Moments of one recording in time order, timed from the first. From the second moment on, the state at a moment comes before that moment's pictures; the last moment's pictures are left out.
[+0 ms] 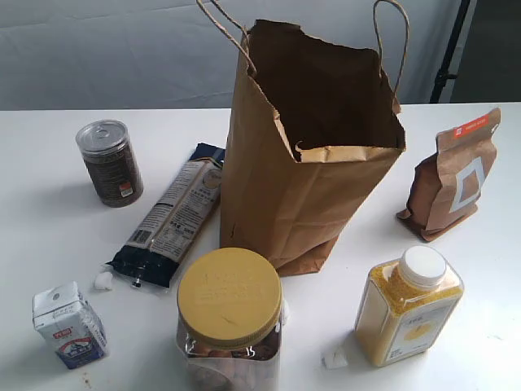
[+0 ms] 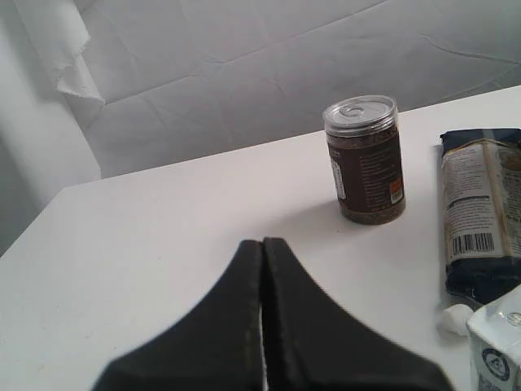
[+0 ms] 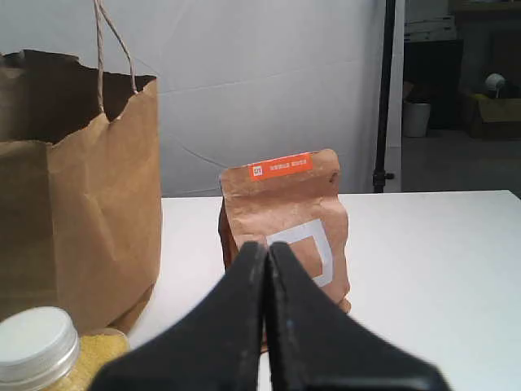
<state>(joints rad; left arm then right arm) 0.03 0.00 0.00 -0.01 0.26 0.25 0.30 0.01 0.00 0.34 0.14 -0.29</state>
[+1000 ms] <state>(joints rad) 0.03 0.00 0.00 -0.01 0.26 0.25 0.42 0.61 -0.68 0.22 0.82 -0.34</state>
